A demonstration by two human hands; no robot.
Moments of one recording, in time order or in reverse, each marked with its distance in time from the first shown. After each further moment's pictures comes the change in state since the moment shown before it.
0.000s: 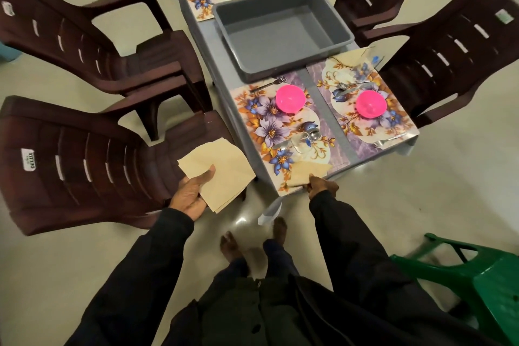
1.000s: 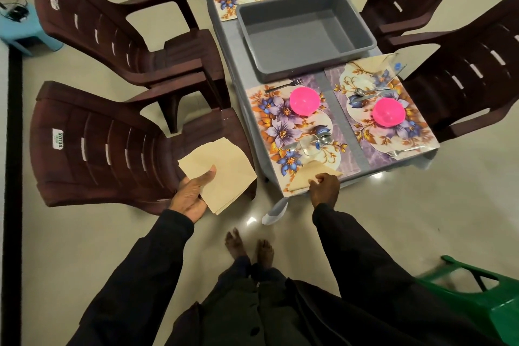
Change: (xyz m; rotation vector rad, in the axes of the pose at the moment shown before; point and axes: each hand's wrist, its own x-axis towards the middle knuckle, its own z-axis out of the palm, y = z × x) left_hand -0.036 -0.011 0.004 -0.045 0.110 0.083; right_hand 0.019 0.010 -0.006 -0.786 -0.096 -0.671
